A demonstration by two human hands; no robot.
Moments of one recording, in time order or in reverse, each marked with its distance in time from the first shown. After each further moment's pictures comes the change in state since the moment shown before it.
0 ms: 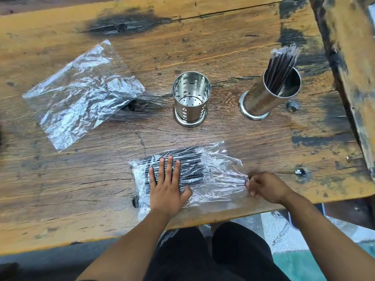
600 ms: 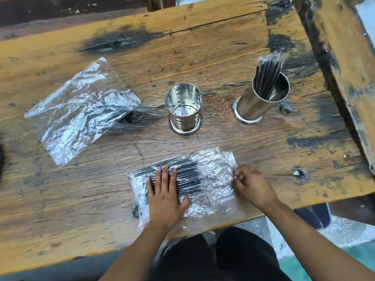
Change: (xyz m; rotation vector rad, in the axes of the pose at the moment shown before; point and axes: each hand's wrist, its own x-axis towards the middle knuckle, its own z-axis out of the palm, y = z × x) left_hand -0.007 0.002 -0.016 -0.101 0.053 -0.012; right_hand 0.000 -0.031 0.026 -0.087 0.428 -0.213
